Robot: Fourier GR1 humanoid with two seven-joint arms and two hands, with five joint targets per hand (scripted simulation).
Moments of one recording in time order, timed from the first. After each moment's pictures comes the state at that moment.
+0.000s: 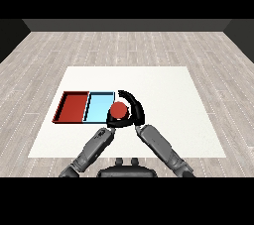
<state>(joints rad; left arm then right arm) -0.36 0.01 -0.53 -1.20 0.39 0.58 -0.48 -0.45 0.00 0.56 -1.50 -0.19 -0.54 -0.23</state>
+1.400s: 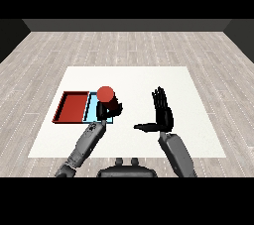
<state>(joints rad) -0.40 0.06 -0.36 -1.25 0.28 0.57 -0.40 -0.15 -0.12 0.34 -1.83 -0.26 -0.33 -0.19</state>
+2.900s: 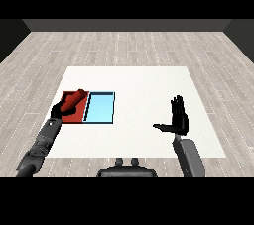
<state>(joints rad) -0.58 0.52 -0.15 -0.39 0.05 0.42 -0.08 0.00 -0.20 0.12 -1.67 -0.36 -0.17 -0.32</state>
